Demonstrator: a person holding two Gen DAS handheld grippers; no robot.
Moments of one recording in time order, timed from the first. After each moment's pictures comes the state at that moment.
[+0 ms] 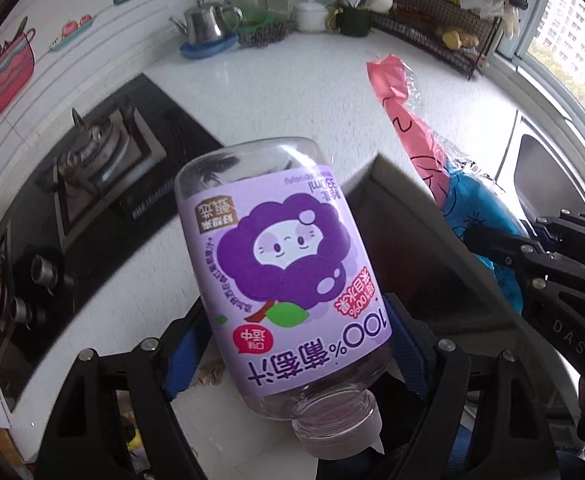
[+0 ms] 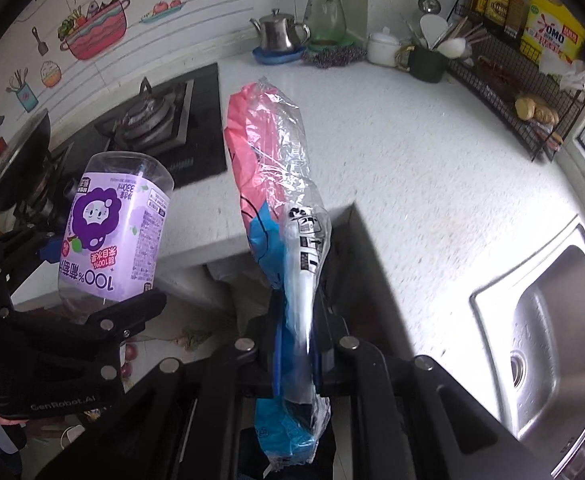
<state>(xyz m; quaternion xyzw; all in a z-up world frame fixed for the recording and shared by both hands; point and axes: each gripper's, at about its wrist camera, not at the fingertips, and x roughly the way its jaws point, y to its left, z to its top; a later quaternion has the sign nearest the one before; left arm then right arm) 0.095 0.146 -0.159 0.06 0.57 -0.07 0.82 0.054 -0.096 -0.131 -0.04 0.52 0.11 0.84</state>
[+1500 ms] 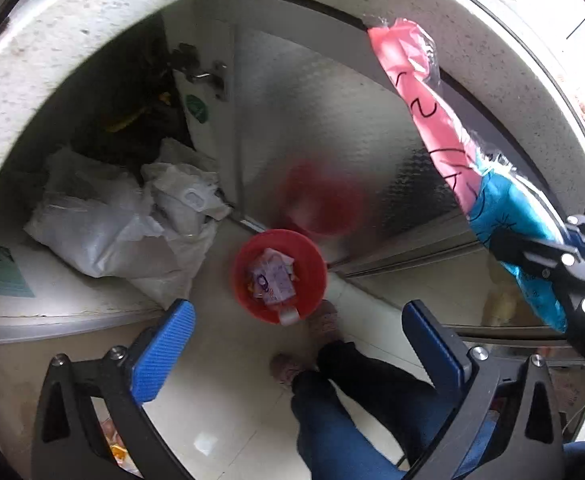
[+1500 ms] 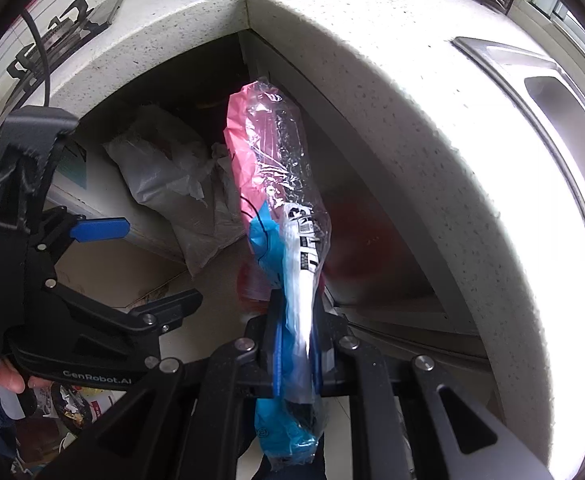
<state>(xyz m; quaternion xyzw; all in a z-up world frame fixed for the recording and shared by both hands) 0.075 0.073 -0.376 0.08 0.62 -0.24 0.74 0.015 -0.123 -0.295 -0.01 0.59 0.01 0.81</state>
